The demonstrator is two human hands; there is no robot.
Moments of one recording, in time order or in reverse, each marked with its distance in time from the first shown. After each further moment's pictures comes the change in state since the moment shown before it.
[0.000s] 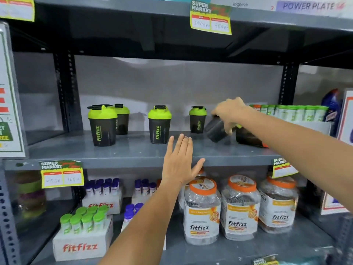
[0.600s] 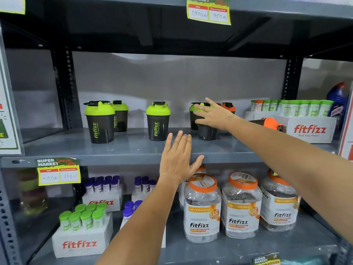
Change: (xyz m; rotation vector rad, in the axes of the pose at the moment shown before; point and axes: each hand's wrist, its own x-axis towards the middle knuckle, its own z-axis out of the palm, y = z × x) left_hand 0.000 0.000 0.007 0.057 0.017 0.004; right_hand 0.051 -0.026 0.056 -0.401 0.386 -0.383
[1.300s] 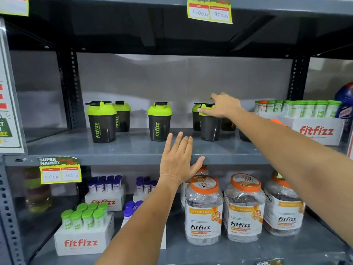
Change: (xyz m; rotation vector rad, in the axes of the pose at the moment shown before) left_hand 0.000 0.001 0.001 0.028 0.036 -0.015; right_hand 0.009 0.029 -0.002 0.967 -0.010 0.704
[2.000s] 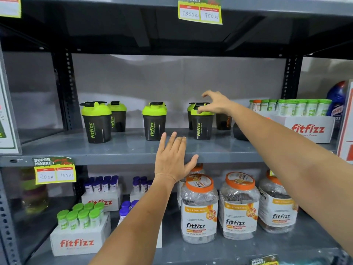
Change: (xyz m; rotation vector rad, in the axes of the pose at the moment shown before) left_hand 0.000 0.004 -0.006 -0.046 -0.051 -0.049; right_hand -0.005 0.009 -0.012 0.475 -0.138 -0.024
